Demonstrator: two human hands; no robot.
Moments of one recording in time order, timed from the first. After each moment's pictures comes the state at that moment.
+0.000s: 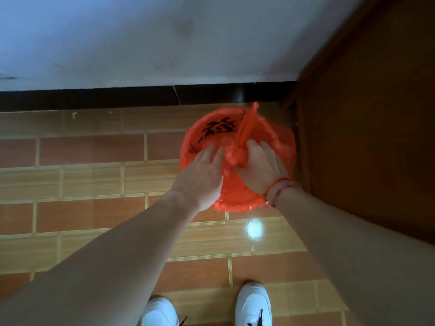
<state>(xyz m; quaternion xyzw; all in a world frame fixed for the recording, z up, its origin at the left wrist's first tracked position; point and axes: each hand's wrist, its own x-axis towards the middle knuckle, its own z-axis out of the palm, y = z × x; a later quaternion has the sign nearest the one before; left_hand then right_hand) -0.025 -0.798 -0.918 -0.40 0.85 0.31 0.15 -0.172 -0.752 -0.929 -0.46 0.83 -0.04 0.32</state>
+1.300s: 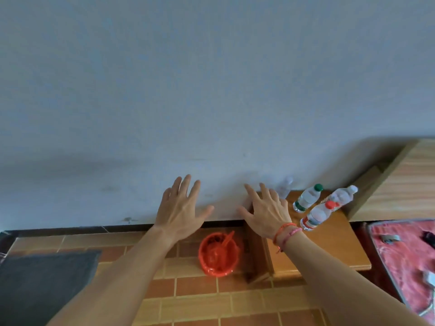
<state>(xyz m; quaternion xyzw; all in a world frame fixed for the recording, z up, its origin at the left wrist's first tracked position) 0.065 -0.775 -0.258 -0.46 0.88 0.11 -0.01 -0.154 -0.683 -0.264 -0.56 0.82 -0.02 0.09</state>
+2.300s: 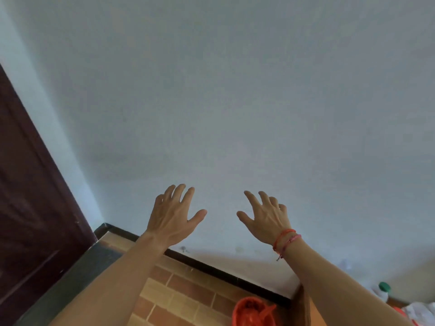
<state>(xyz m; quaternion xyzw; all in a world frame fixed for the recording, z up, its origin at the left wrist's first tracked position) 0.211 -0.718 -0.107 -0.63 0.77 -0.03 -0.09 -0.044 -0.725 -0.118 -0.73 0.67 -0.09 -0.02</state>
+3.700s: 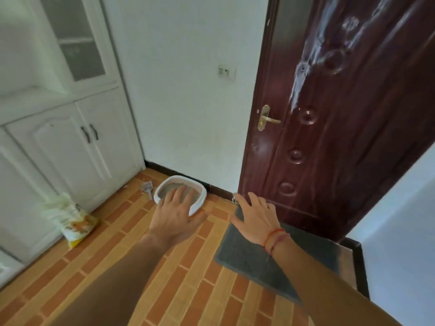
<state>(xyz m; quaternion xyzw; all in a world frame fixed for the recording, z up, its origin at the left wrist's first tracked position) 0.424 -0.289 -0.146 -1.00 0.04 -0.05 -0.07 0.453 -0.521 -0.156 -0.99 -0.12 -0.02 0.06</state>
